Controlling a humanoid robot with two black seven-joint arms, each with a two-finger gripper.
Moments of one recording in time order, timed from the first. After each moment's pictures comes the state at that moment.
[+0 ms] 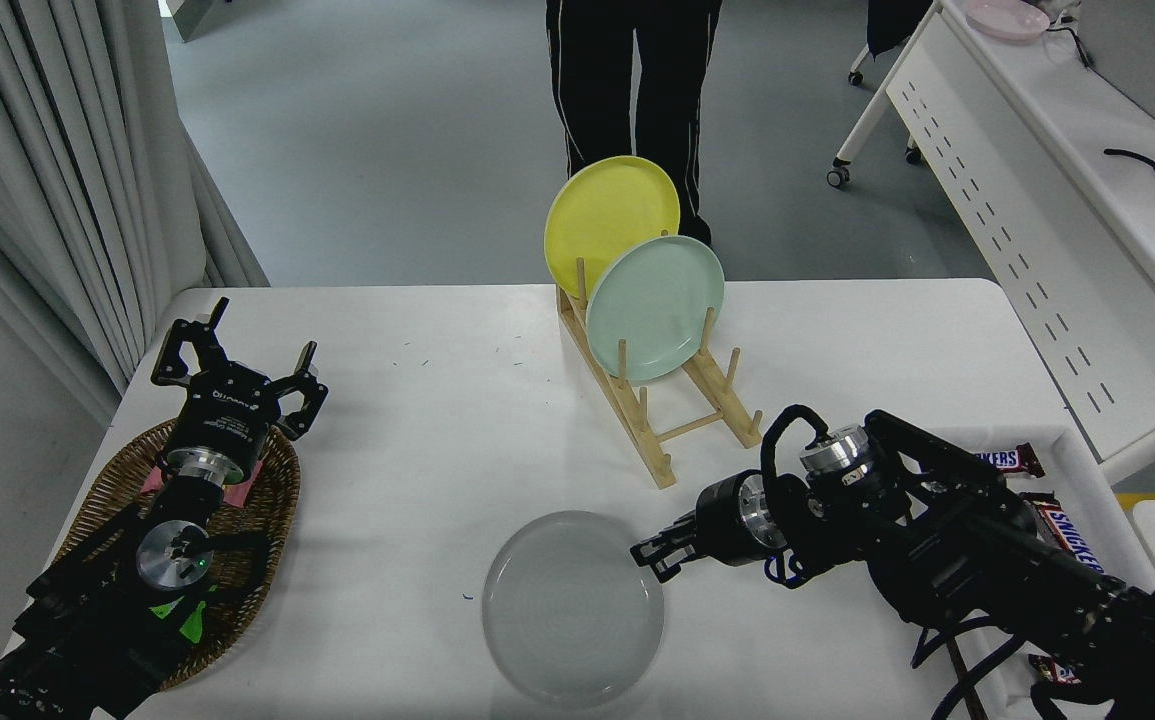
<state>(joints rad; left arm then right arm) -0.50 0.25 -1.08 -0.52 0.10 -0.58 -0.44 0.78 -0.13 0.52 0.87 0.91 -0.79 -0.39</state>
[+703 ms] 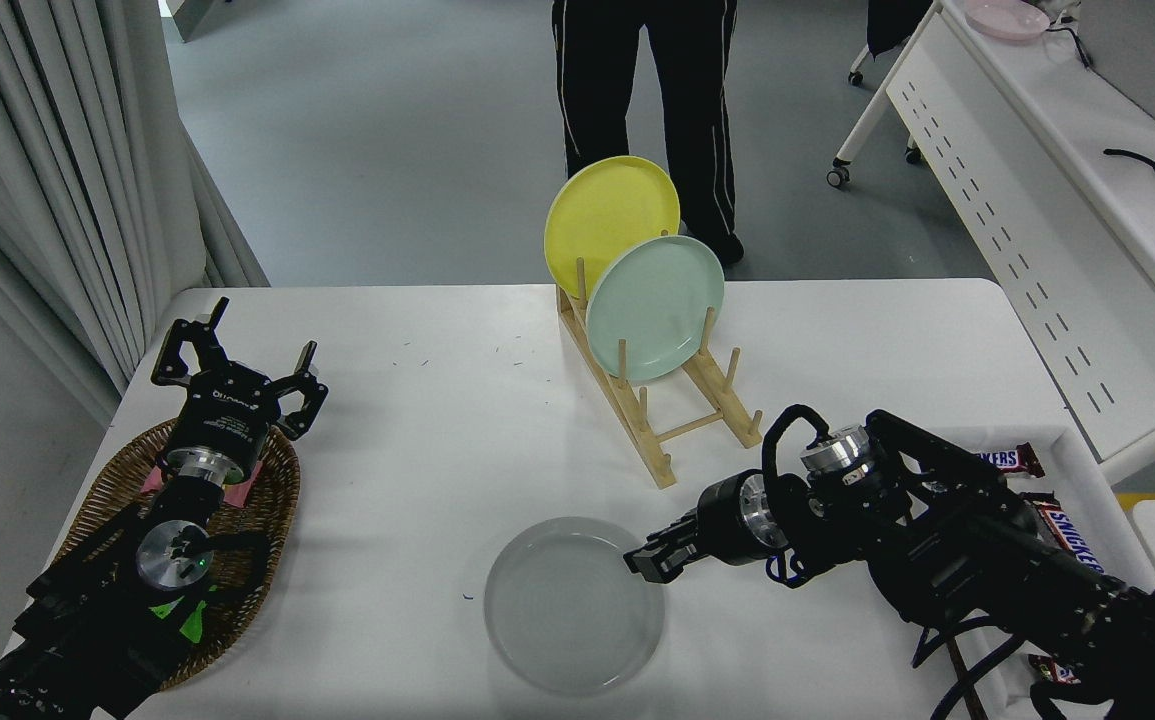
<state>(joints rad) -0.50 0.25 -1.08 -0.53 0.10 -0.58 -0.44 0.79 -0.12 0.52 0.87 0.90 -0.79 -0.39</state>
